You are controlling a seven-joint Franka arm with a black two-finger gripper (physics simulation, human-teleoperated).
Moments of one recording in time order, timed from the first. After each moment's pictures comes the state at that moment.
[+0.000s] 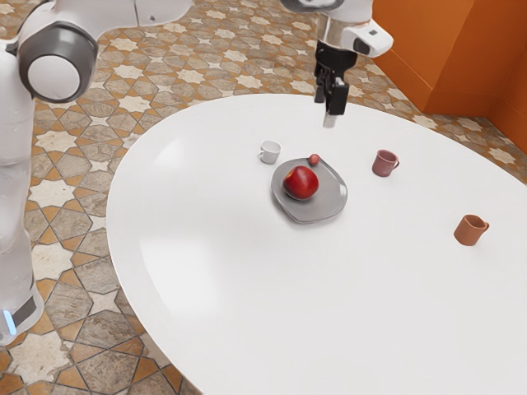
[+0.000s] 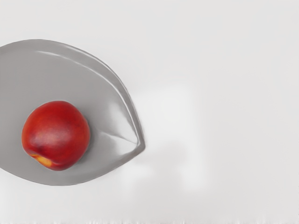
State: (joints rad) arm -0.05 0.12 0.01 -1.24 0.03 1.48 0.11
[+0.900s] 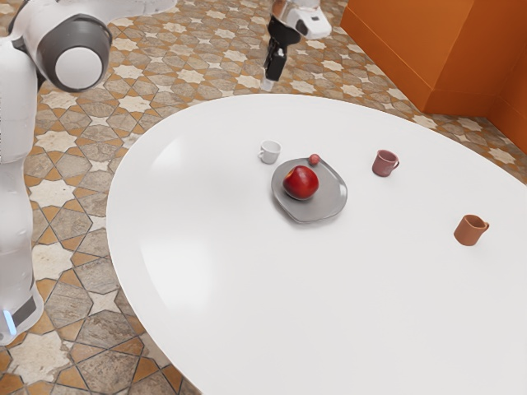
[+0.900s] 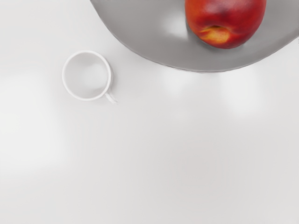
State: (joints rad) arm 0.24 0.13 0.02 -1.28 0.17 1.41 0.56
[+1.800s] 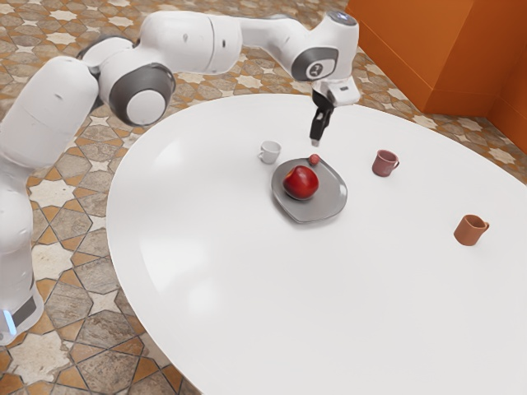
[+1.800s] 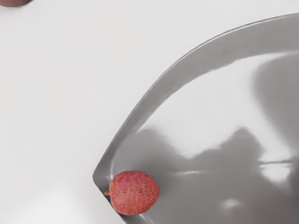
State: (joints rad) arm 0.25 0.55 0.02 -1.15 0.05 1.92 0.86
